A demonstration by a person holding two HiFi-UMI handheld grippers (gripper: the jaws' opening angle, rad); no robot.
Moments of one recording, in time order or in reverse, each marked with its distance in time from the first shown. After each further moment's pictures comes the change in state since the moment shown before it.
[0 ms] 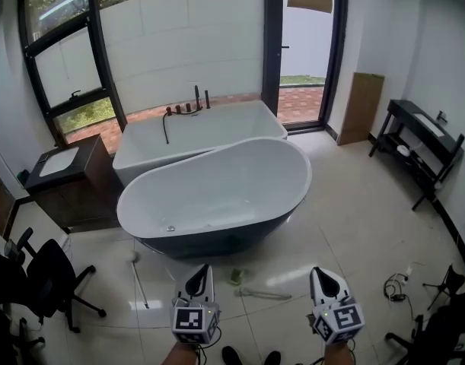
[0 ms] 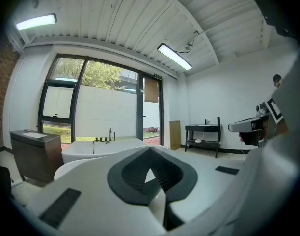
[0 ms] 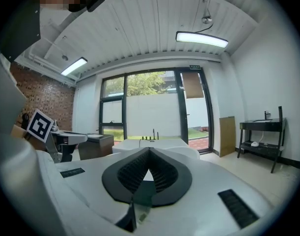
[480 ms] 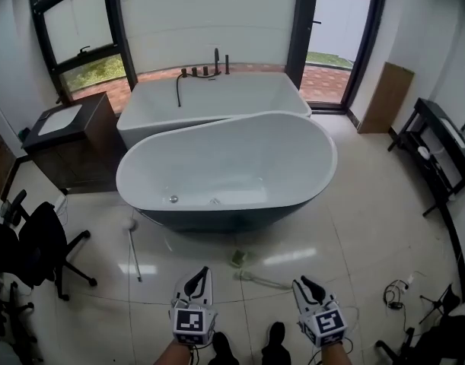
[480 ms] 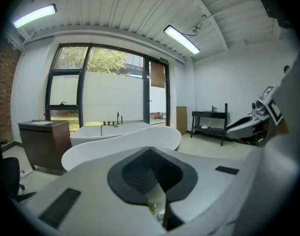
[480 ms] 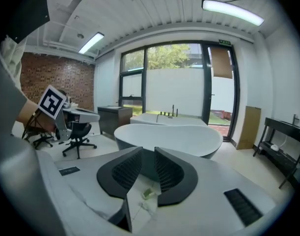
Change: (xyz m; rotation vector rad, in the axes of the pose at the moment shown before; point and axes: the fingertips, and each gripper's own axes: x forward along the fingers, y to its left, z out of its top) left arm 0.122 0.087 -0.184 0.003 0.150 0.070; right arm 0.175 0.017 -0.211 -0.156 0.287 0.224
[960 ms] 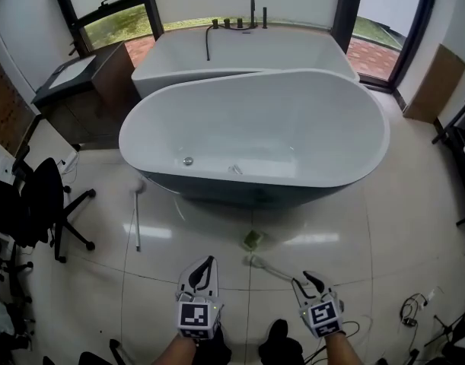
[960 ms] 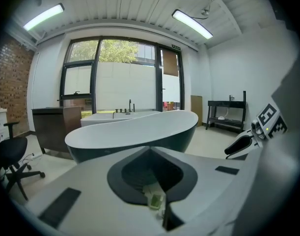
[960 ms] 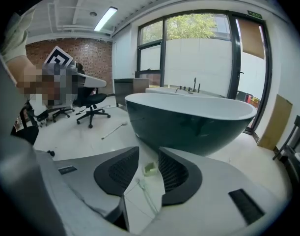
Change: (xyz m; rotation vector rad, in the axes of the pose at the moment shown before) left arm 0.276 0.024 -0.297 -0.064 0.059 0.167; right arm 0.315 -0.095 -0.351 -0.148 0.229 0.231
